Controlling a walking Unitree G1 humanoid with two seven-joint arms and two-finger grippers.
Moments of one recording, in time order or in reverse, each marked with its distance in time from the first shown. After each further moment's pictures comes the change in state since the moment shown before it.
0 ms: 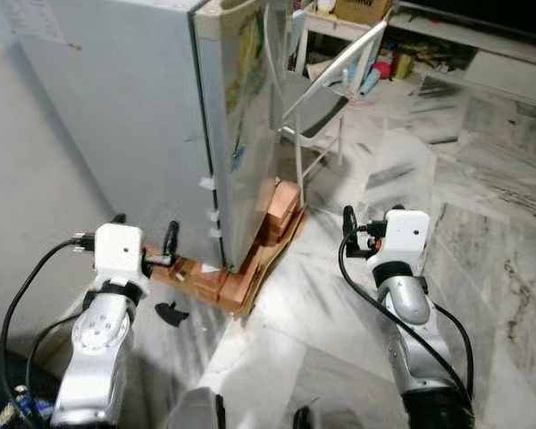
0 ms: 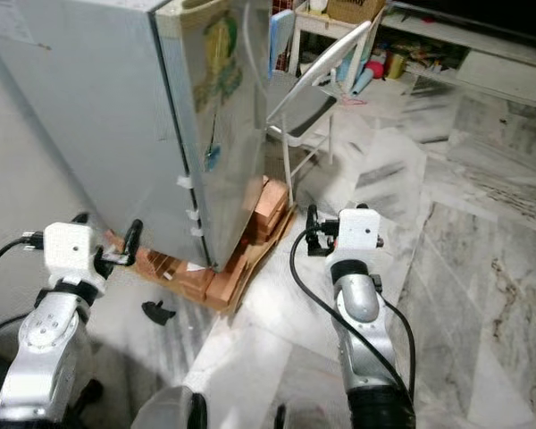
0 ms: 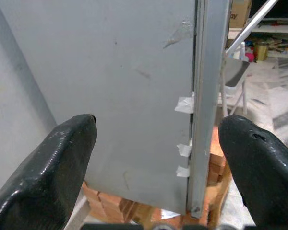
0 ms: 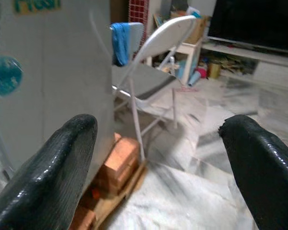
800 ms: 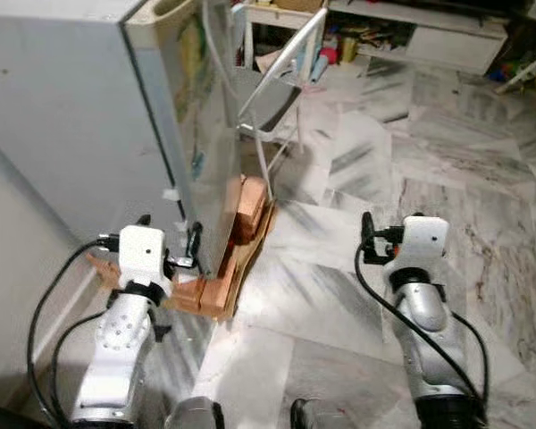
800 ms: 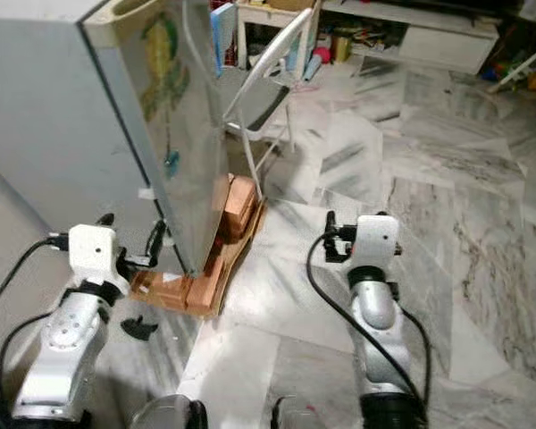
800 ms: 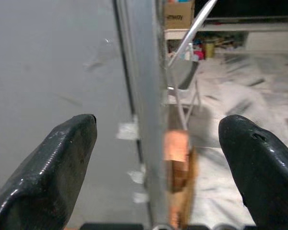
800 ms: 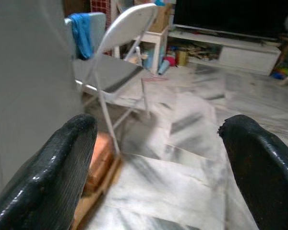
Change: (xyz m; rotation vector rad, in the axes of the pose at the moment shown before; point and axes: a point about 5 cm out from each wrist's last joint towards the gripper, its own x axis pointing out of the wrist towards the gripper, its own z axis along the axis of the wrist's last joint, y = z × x) left arm 0.005 -0.009 0.005 0.017 -0.016 -0.040; right arm 0.001 0.012 0.001 0.013 0.001 0.038
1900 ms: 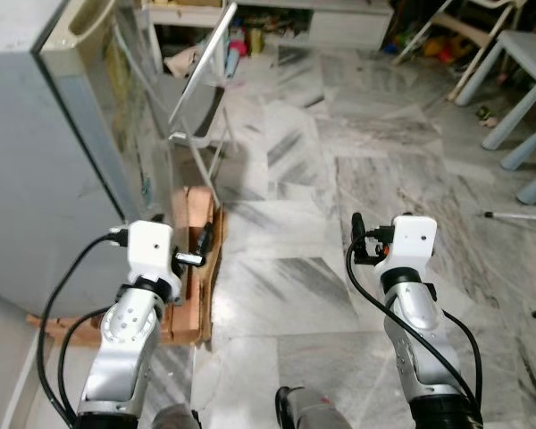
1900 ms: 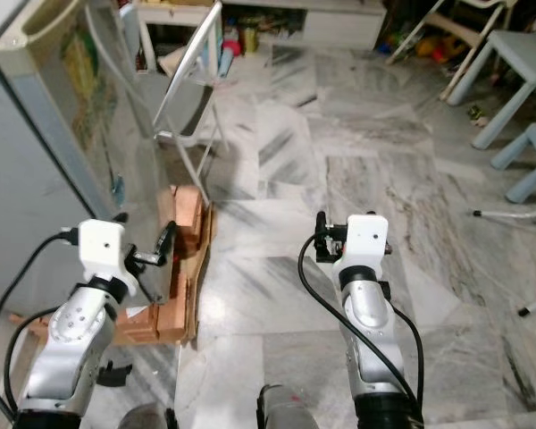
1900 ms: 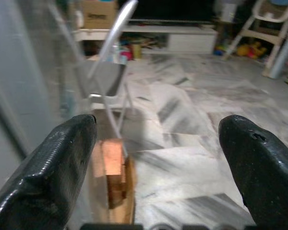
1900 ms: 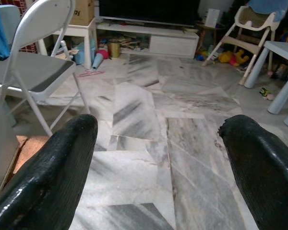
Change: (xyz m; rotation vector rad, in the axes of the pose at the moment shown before) left arm 0.014 -0.007 0.001 -0.100 0.035 -0.007; right arm -0.004 -0.010 -0.005 -0.016 0.029 -0.027
